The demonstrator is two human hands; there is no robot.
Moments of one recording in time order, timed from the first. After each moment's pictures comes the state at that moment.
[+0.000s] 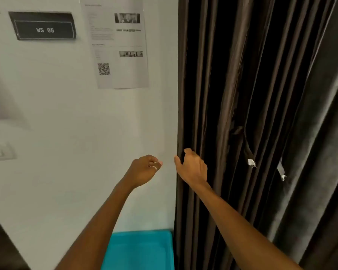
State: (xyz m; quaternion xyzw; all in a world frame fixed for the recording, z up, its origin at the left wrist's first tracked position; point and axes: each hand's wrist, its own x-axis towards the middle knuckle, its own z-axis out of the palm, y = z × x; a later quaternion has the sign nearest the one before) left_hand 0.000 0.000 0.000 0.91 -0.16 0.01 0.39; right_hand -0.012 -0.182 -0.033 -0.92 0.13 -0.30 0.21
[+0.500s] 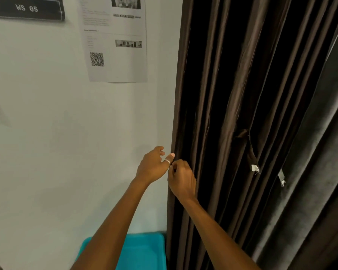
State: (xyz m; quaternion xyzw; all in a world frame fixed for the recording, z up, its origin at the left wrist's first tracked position) left_hand 0.046 -0.052 -0.010 0.89 -0.16 0.04 0.42; right_hand 0.018 -0.159 -0.080 -0.89 0.13 -0.34 0.29
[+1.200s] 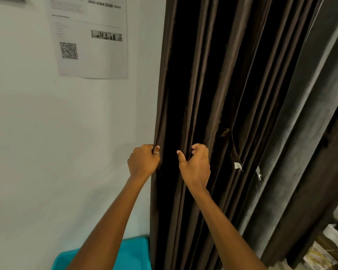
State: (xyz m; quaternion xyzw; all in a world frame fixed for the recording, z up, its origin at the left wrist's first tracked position) left_hand 0.074 -0.076 -0.011 0.89 -0.18 0.19 0.37; right_hand -0.008 -0.209 -0.031 -0.81 0.23 -0.46 0.29
